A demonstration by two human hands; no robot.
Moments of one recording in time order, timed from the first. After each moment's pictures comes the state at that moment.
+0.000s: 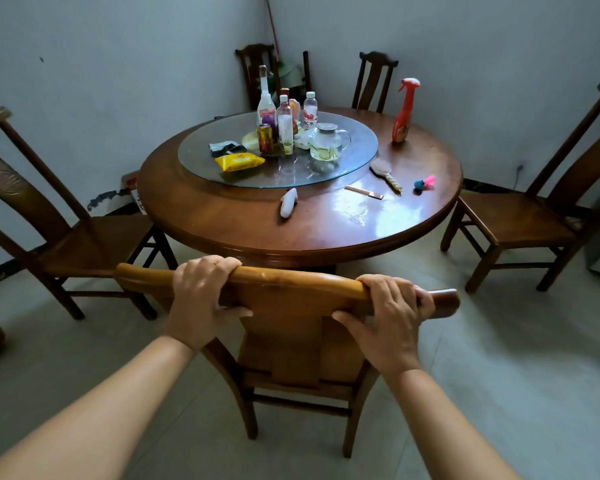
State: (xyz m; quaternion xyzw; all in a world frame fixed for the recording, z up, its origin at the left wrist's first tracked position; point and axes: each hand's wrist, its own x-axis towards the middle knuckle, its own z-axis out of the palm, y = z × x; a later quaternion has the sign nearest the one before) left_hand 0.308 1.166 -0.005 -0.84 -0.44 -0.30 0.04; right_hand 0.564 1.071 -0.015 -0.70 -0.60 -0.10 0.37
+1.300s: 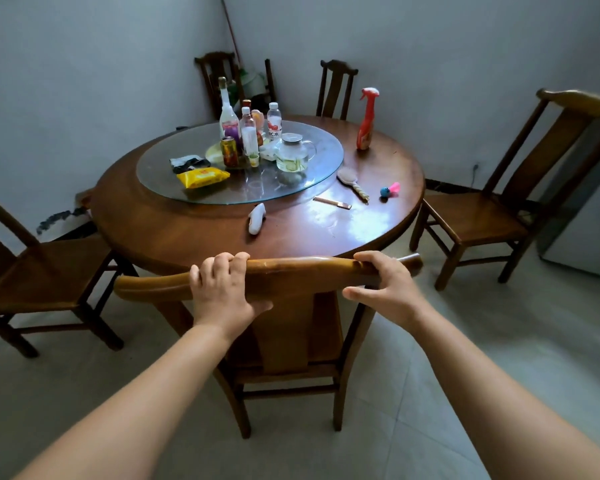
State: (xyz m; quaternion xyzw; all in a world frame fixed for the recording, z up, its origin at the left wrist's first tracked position) left_hand 0.399 1.208 0.011 -0.81 -0.56 -0.18 0.05; right_hand 0.648 1.124 0.023 -0.70 -0.59 0.17 0.36
